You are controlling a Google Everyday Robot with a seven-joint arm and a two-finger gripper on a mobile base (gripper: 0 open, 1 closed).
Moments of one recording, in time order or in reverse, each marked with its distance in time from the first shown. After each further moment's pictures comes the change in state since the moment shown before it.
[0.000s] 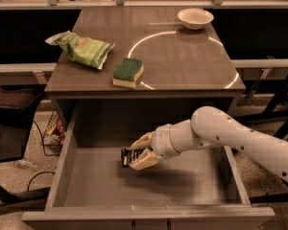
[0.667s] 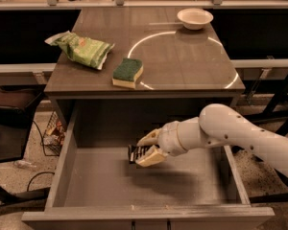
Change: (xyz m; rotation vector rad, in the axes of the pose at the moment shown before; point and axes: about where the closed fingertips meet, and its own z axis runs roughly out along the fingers) arm 0.006 -0.009 -0.026 0.048 0.028 -0.004
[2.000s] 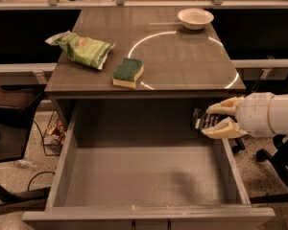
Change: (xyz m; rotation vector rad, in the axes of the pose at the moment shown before) arm -0.001 -0.037 -0.241 0.402 0.137 -0.045
